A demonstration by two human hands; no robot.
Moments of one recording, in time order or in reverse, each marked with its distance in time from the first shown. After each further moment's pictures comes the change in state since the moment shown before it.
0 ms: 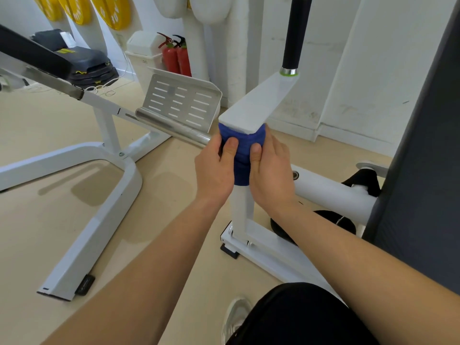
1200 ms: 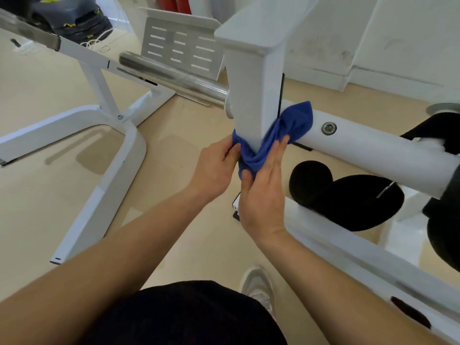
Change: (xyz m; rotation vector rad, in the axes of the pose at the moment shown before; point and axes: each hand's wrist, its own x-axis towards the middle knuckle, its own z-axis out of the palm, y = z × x) left_hand -0.020 -0.112 -0.002 0.215 -0.420 -0.115; right_hand -0.097 0.050 0.095 0.145 0.111 0.110
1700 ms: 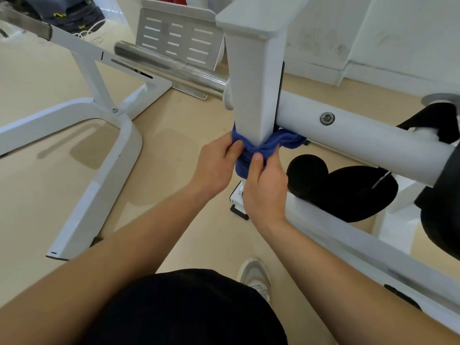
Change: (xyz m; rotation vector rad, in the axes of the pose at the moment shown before) left_hand -0.008 -0.007 0.007 0.014 -0.007 0.032; right_hand 0.006 0.003 -0.004 0.000 0.005 0.300
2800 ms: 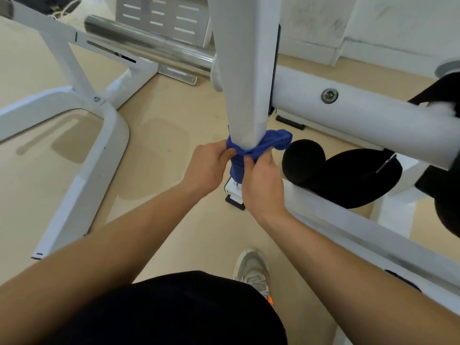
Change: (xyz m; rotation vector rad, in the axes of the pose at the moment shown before) left_hand 0.000 -0.045 0.017 0.207 -0.130 -0.026; right_hand 0.002 0.033 0.007 -0.151 -0.184 0.148
